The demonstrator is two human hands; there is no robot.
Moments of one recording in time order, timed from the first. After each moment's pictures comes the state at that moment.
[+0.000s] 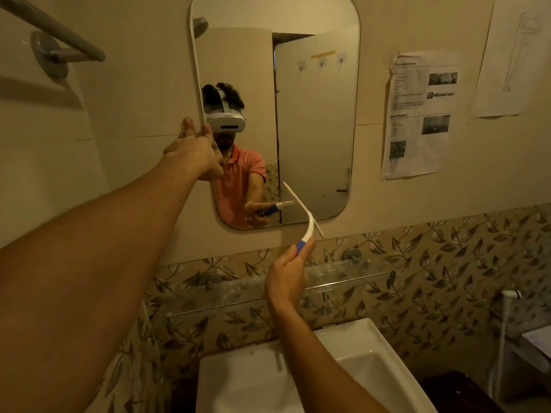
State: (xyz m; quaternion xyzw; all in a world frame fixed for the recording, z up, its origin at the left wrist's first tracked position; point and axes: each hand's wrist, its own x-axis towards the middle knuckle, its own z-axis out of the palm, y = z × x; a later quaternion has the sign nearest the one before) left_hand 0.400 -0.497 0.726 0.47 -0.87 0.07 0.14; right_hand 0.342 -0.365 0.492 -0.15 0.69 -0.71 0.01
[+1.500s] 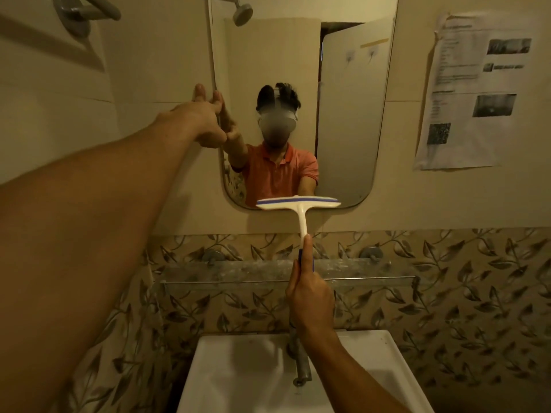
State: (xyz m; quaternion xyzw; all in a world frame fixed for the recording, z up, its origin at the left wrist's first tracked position) left_hand 0.395 -0.506 0.721 0.50 -0.85 0.07 0.15; right_hand 0.268 -0.333 0.386 -0.43 0.76 -0.45 -0.21
